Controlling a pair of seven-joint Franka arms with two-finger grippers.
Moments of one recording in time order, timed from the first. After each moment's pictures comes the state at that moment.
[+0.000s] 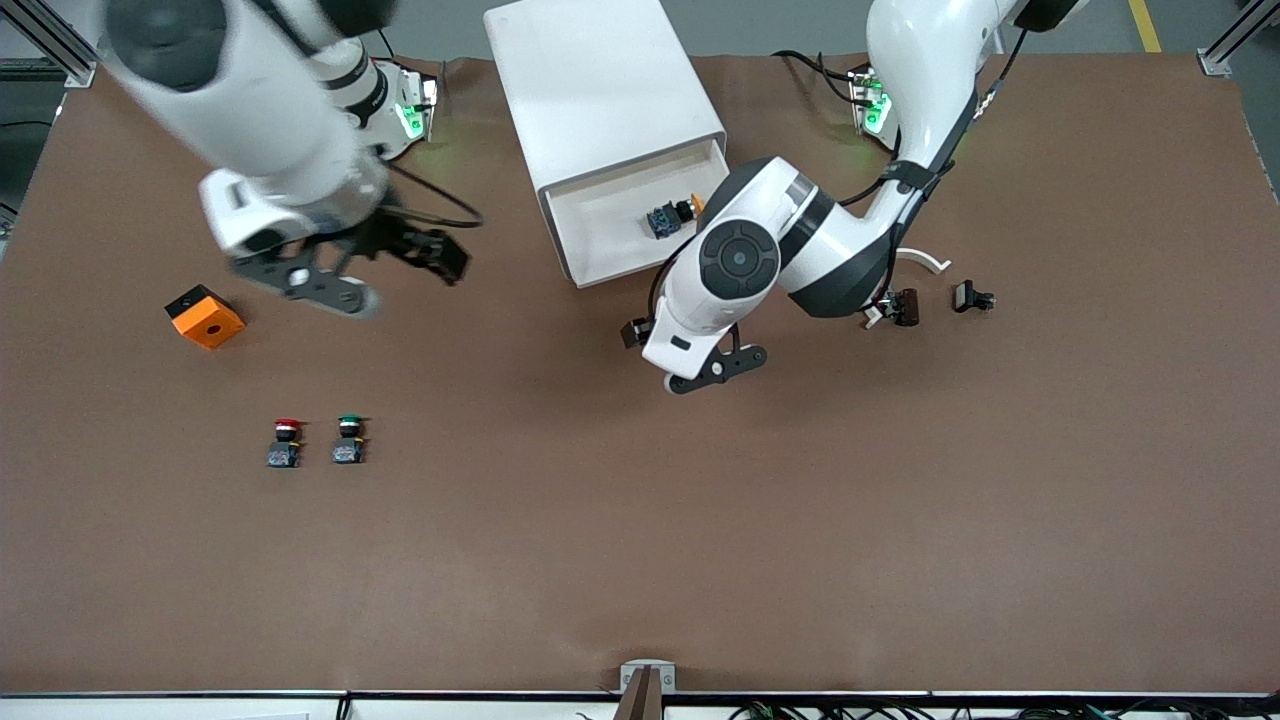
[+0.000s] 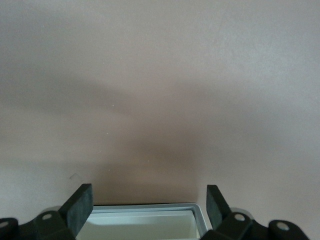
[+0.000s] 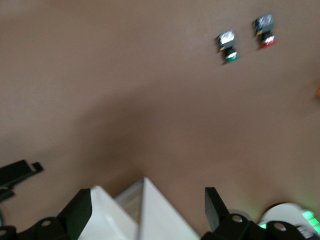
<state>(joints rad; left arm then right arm) -0.51 0.59 -0.25 -1.39 -0.13 1.90 -1.02 0.46 0.27 -0.07 -1.21 0.10 1.38 0.67</state>
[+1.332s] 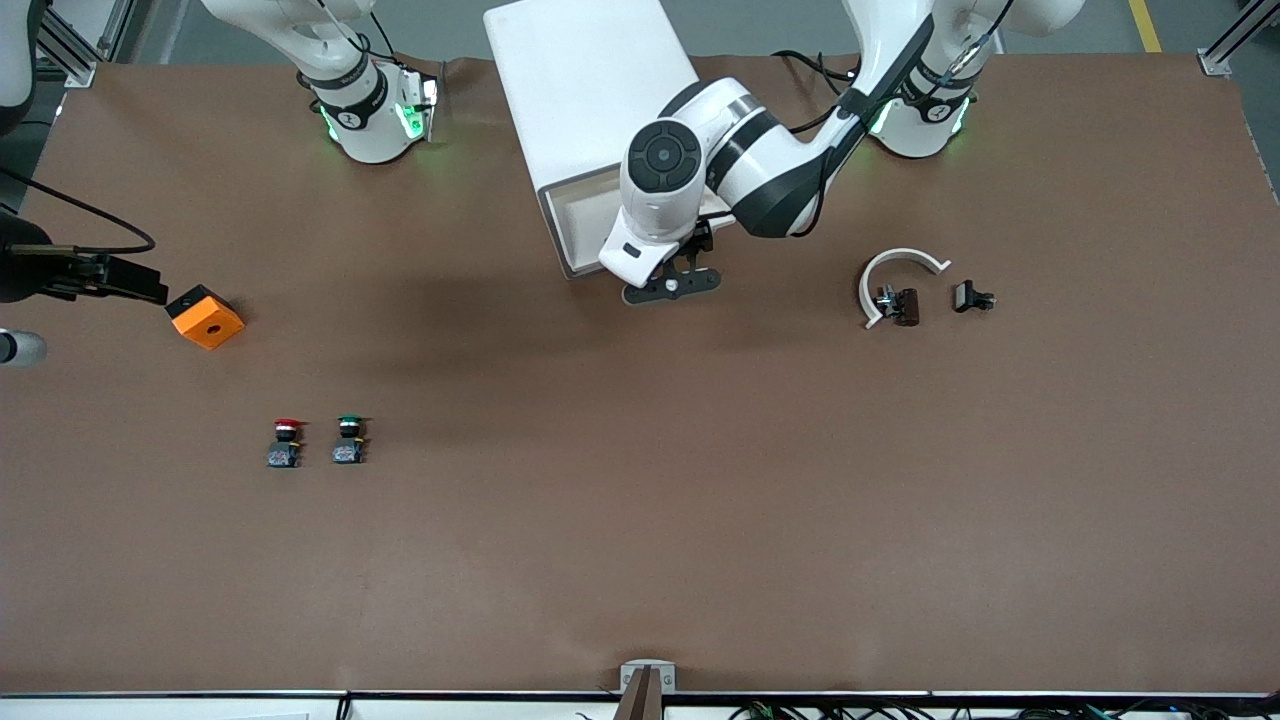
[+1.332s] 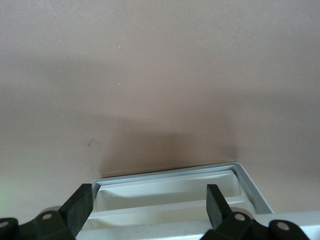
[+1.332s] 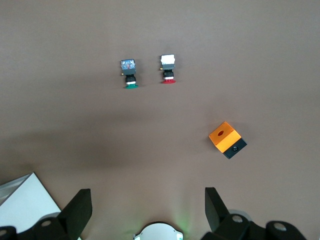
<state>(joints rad) -0.65 0.45 -0.26 -1.63 -0.08 1.94 -1.02 0.05 0.26 -0.08 -1.22 -0.02 1.27 0.03</state>
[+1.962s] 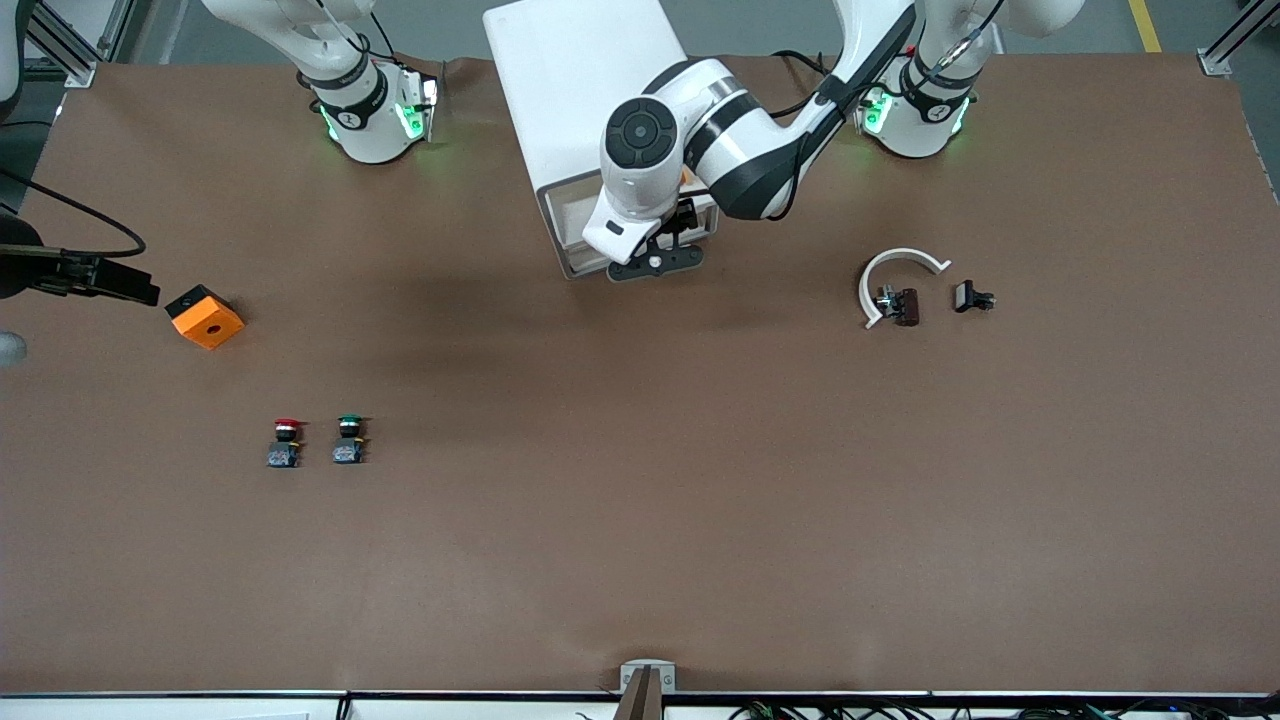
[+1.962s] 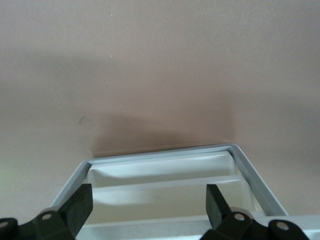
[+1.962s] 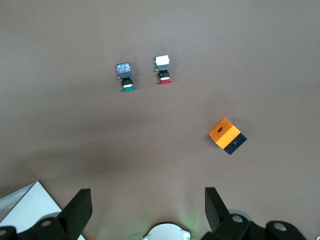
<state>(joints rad) -0.66 0.45 -0.30 -1.64 -0.10 1.94 -1.10 0.04 0.25 -0.07 -1.21 -0.02 1.27 0.10</state>
